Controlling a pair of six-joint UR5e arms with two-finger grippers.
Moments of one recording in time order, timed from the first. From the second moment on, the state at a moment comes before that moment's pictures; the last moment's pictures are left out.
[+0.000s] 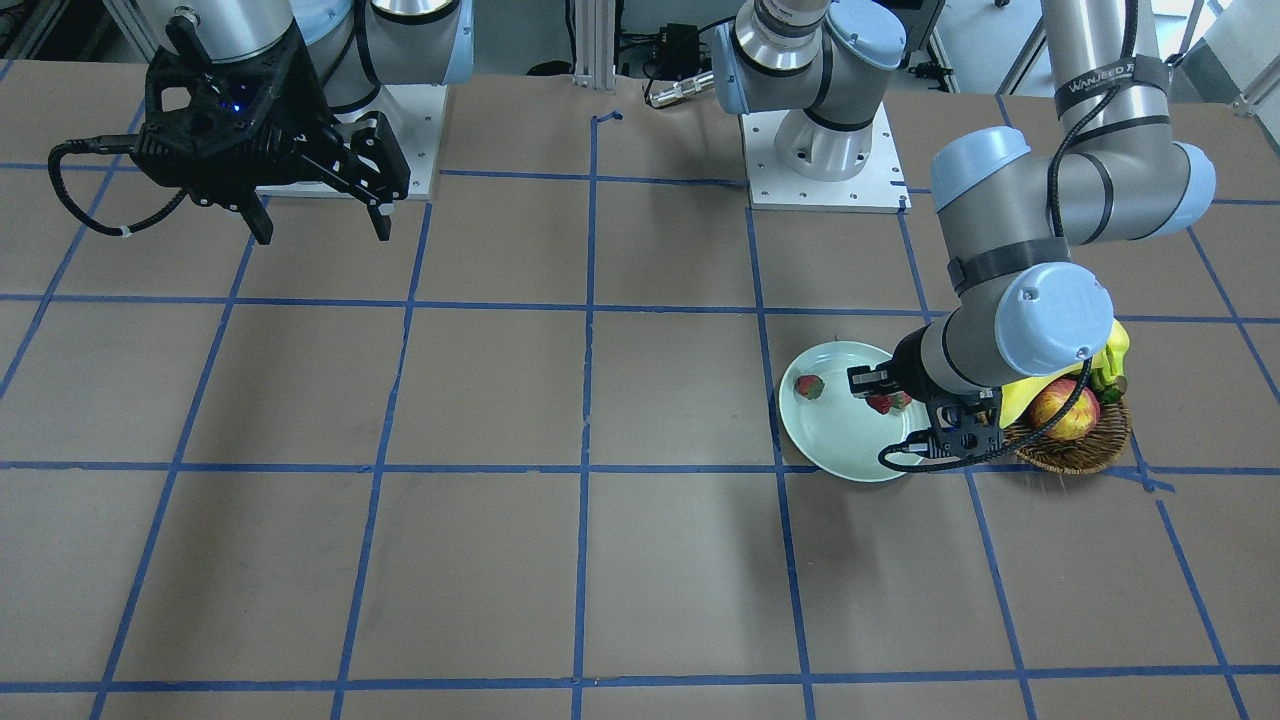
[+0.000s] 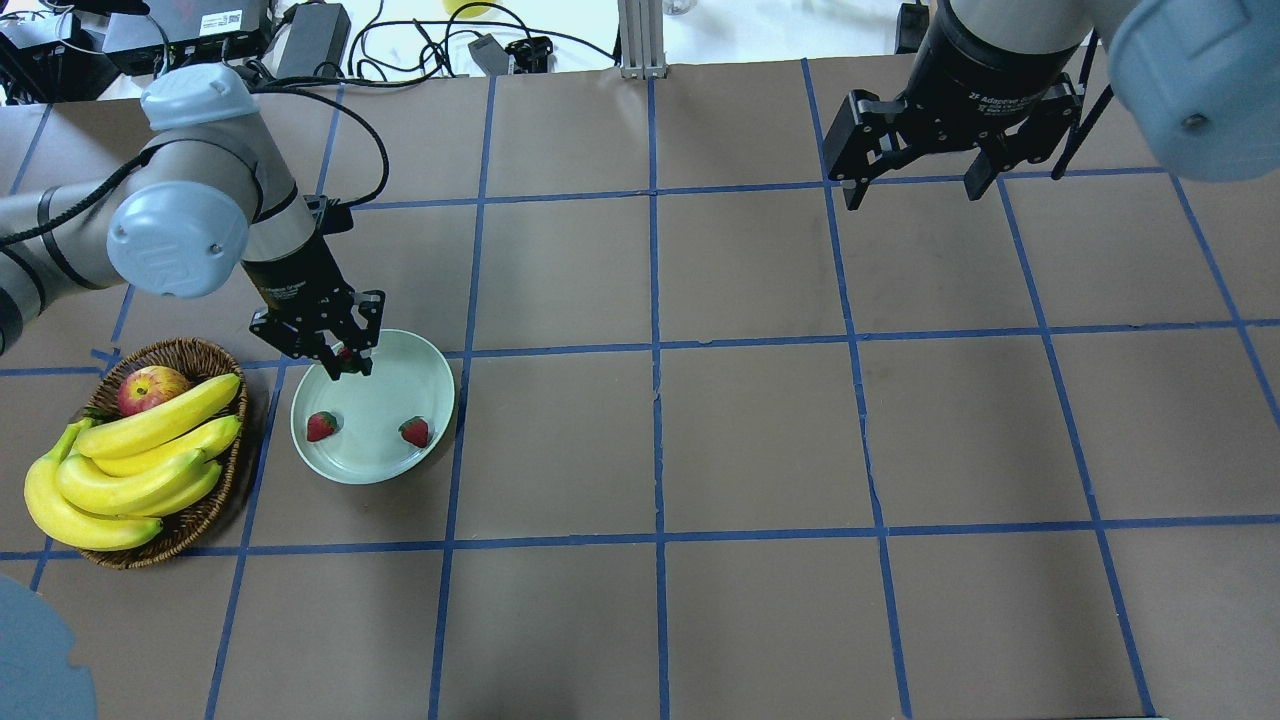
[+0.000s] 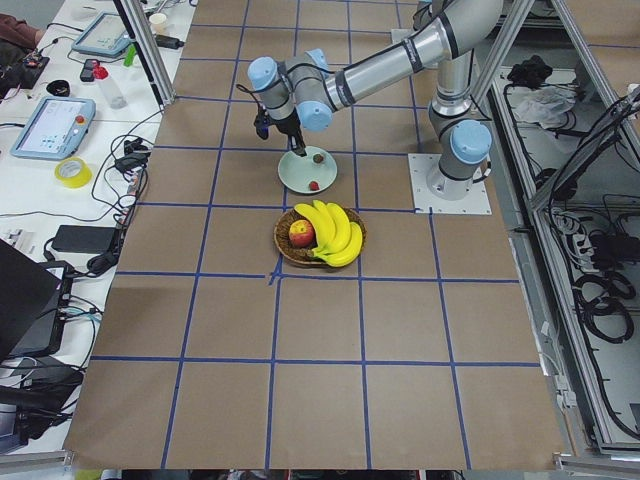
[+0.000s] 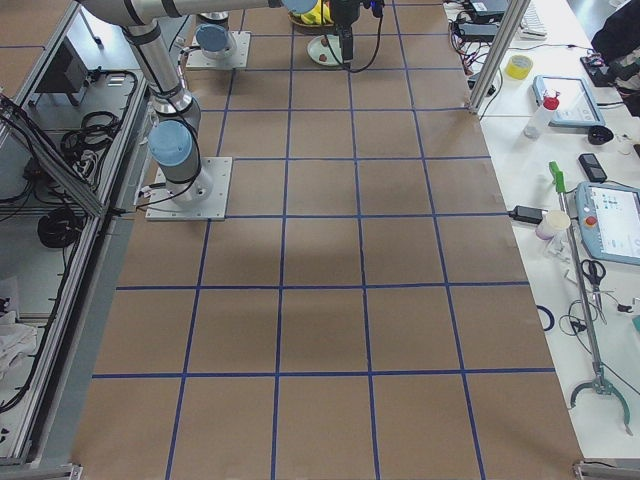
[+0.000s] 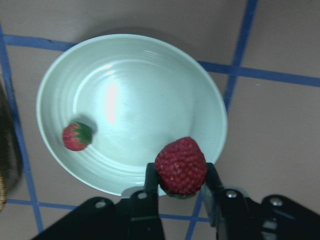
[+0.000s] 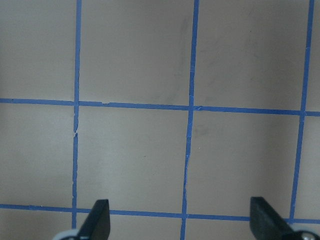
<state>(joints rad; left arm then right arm) -1.38 -1.86 -1.81 -1.37 1.59 0.05 1.64 -1.59 1.51 -1.58 -1.56 0.01</state>
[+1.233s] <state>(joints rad) -1.37 -1.80 -1.70 -1.42 1.58 0.07 1.64 -1.59 1.50 -1.58 -1.55 0.01</state>
